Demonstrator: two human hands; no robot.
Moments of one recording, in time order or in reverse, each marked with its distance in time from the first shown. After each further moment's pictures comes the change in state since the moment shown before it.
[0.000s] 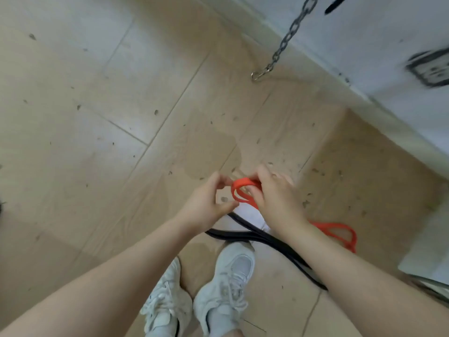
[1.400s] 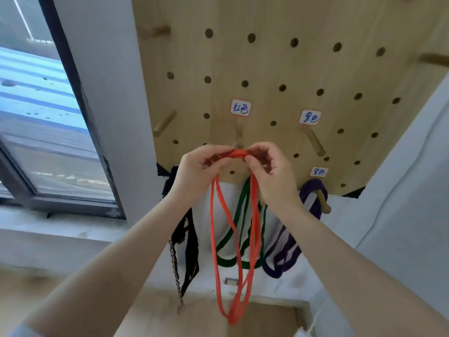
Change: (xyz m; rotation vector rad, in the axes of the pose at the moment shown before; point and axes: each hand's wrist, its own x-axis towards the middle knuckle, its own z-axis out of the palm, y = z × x) left_hand -0.418 0.746 -0.092 0.012 0.213 1.321; right_hand -0.332 -0.249 -0.718 0.569 1.124 -0.372
